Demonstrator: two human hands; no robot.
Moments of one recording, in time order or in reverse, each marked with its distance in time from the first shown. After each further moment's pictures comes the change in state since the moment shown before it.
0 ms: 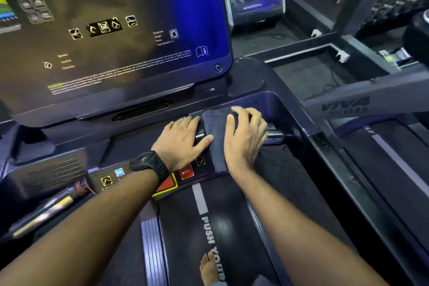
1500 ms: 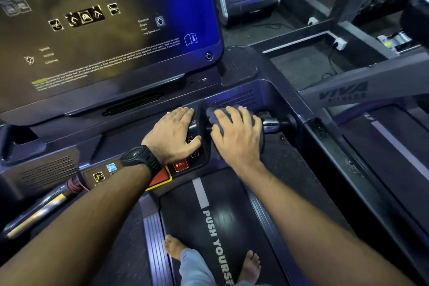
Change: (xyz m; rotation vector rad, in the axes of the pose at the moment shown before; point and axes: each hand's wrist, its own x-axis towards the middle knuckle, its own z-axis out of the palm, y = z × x) left_hand -0.004 -0.002 0.003 -0.004 0.024 0.084; right_hand -0.009 0.035 -0.003 -0.385 -0.226 -0.390
